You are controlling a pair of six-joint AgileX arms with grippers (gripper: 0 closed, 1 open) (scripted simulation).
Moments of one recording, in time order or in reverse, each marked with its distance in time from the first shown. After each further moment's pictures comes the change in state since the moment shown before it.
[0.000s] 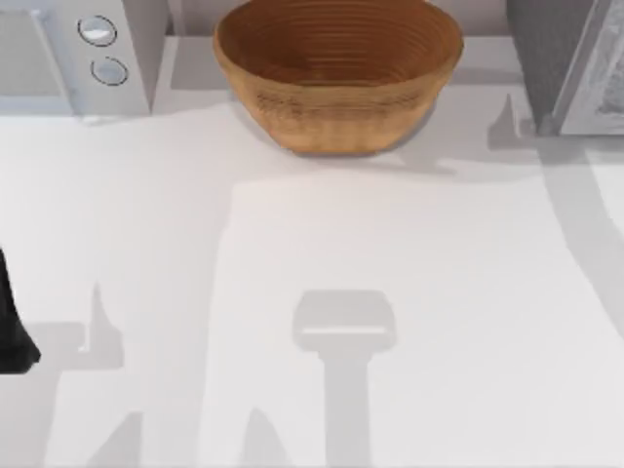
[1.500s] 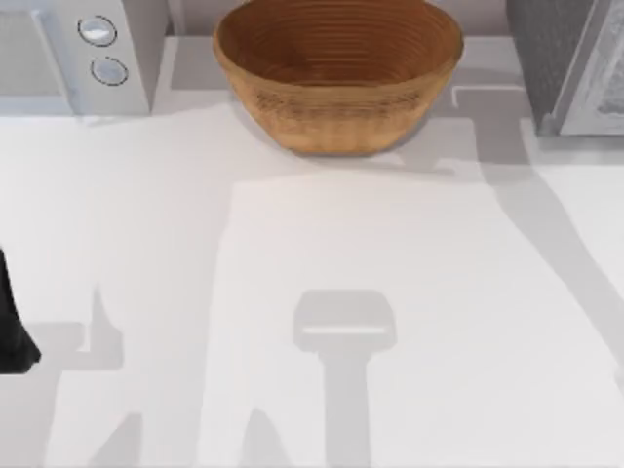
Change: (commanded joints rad) left arm 0.000 0.000 0.000 0.000 0.000 0.000; right arm 0.213 0.238 0.125 0.123 0.232 -0.005
